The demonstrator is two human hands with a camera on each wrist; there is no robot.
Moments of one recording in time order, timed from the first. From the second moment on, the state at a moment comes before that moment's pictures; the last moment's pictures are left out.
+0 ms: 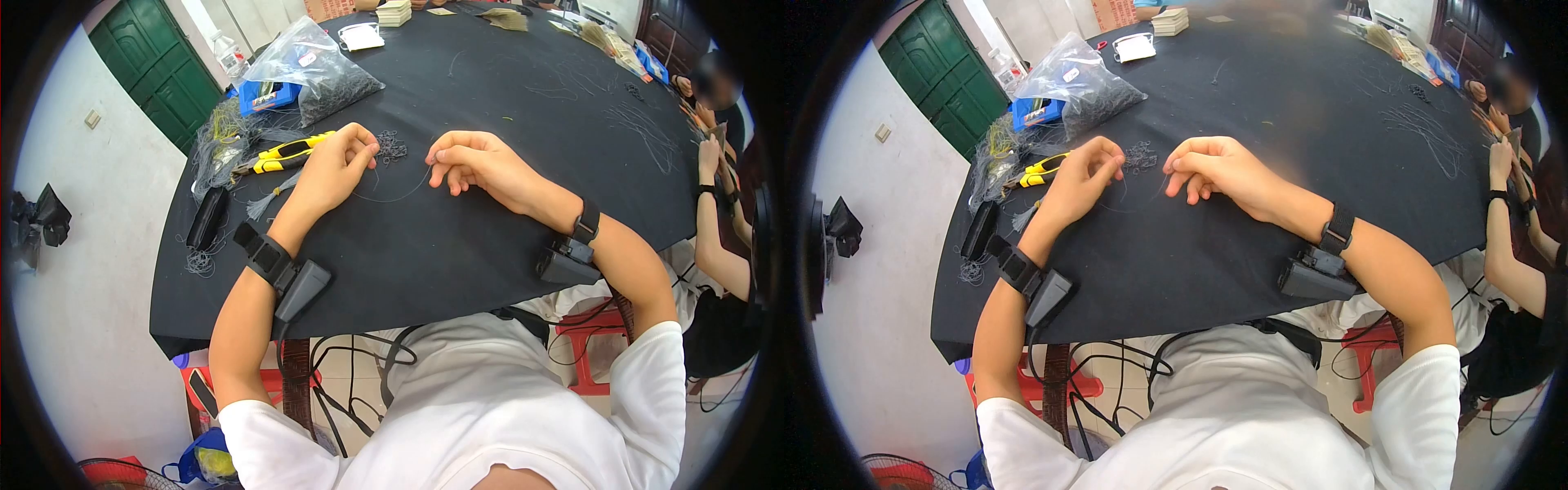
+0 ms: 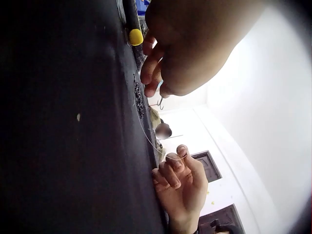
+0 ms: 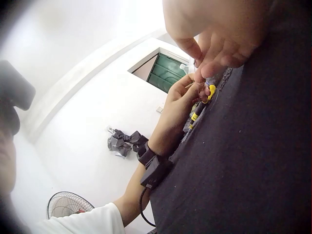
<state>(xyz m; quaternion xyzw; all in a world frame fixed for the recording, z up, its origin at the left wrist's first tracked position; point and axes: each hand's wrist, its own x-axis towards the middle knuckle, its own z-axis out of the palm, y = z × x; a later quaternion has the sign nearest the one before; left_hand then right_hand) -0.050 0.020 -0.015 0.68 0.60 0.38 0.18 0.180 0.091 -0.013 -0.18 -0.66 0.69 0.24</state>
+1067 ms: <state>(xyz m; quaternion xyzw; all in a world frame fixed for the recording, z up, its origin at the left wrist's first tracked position) -0.049 0.014 -0.010 0.71 0.60 0.27 0.24 0.180 0.089 -0.012 -0.18 -0.68 0.68 0.22</state>
